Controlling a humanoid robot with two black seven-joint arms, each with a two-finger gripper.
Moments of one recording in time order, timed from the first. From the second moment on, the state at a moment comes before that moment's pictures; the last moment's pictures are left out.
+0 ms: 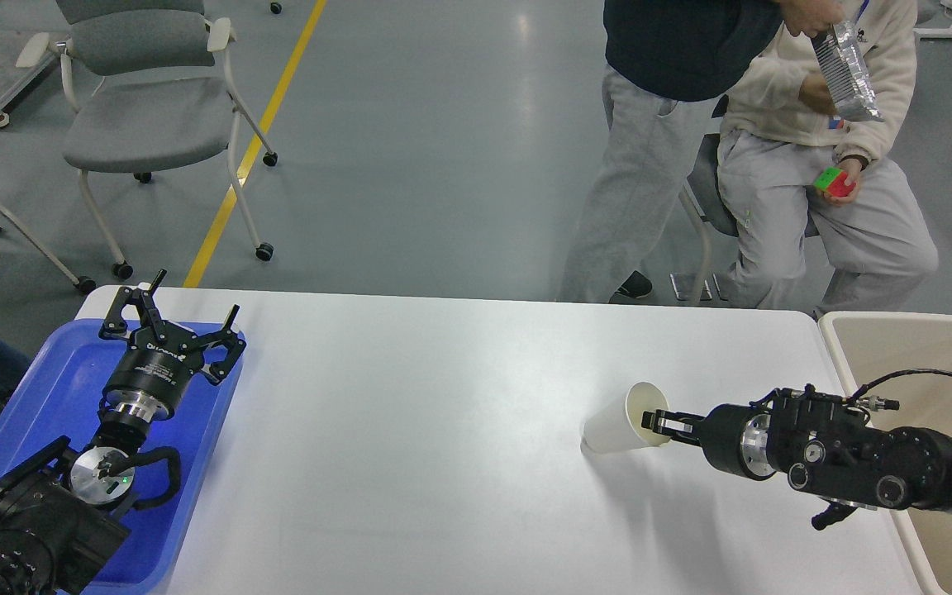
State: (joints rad) left arm -0.56 0.27 -0.94 -0.27 -0.14 -0.79 -0.32; right arm 1.03 -0.48 -0.46 1.03 -0.76 -0.17 0.23
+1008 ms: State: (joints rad) left arm -0.56 0.27 -0.94 -0.27 -0.14 -0.79 -0.32; right arm 1.44 -1.07 -0.38 1.42 -0.68 0.15 0.24
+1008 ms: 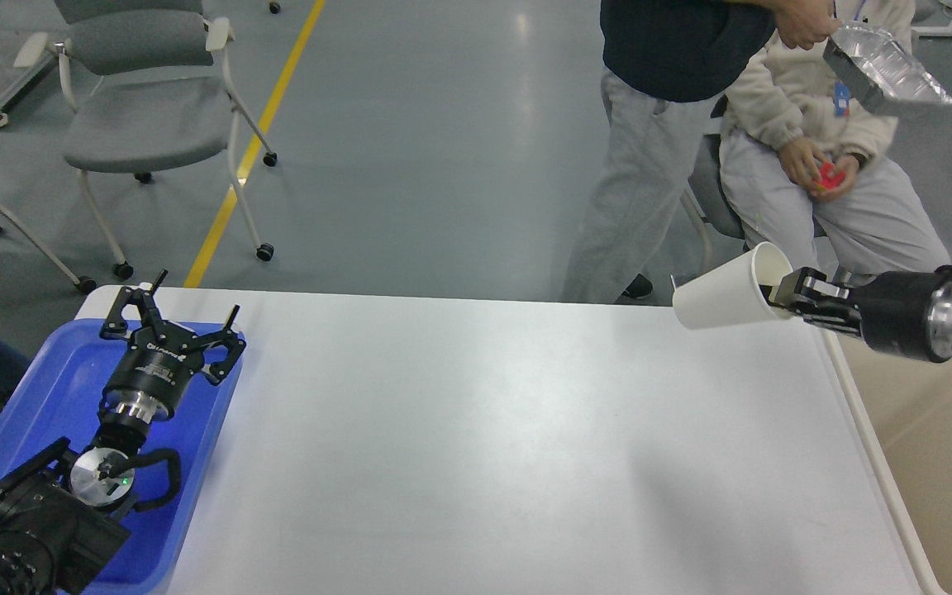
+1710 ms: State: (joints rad) left arm -0.56 0.27 -0.94 -0.27 -0.14 -0.79 -0.32; right arm 1.53 -1.21 -0.38 1.17 -0.26 0.14 0.18
